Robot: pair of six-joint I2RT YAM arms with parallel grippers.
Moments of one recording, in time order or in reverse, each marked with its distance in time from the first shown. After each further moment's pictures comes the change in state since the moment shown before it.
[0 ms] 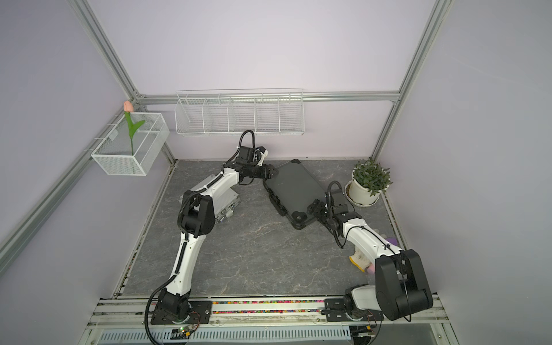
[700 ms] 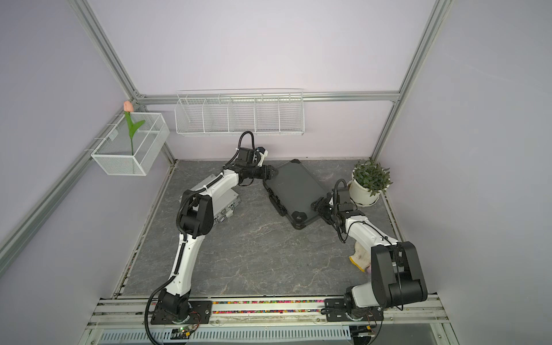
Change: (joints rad) left arm -0.002 -0.032 -0.088 0.087 0.000 0.009; right arm -0.085 0.066 -0.001 0.111 -0.134 -0.005
